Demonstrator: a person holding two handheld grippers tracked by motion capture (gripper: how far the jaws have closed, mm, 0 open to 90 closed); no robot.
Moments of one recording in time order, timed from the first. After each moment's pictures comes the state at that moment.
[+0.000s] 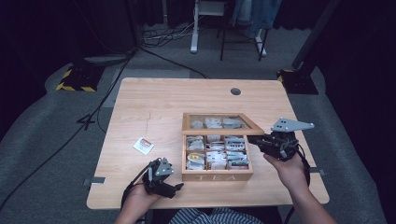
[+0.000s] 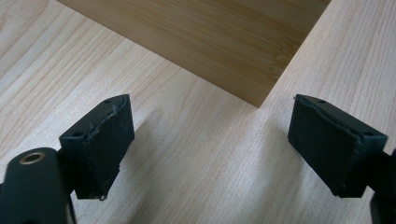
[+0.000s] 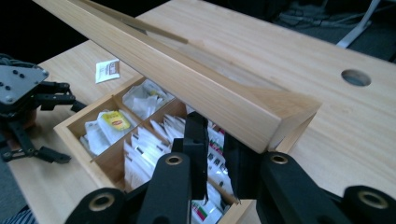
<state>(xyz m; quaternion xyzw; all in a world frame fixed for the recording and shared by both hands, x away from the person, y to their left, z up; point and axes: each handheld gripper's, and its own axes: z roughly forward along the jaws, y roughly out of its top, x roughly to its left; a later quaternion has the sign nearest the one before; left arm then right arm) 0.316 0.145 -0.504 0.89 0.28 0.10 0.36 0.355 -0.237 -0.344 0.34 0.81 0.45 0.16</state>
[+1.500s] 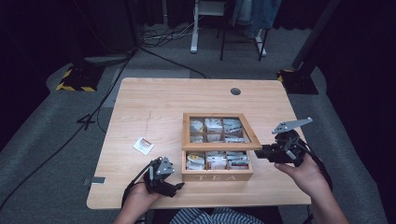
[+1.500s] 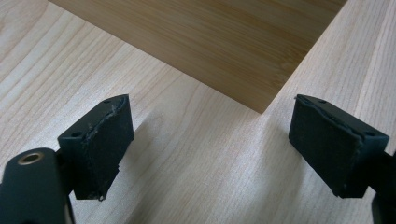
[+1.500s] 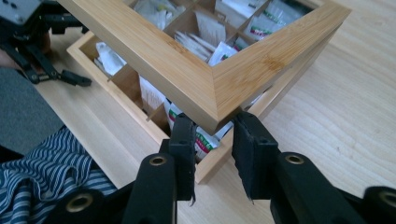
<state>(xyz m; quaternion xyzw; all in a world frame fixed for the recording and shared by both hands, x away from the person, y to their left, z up) 0.319 0.143 -0.504 0.89 0.28 0.10 0.36 0.348 -0.248 -0.334 0.37 0.87 0.31 0.07</state>
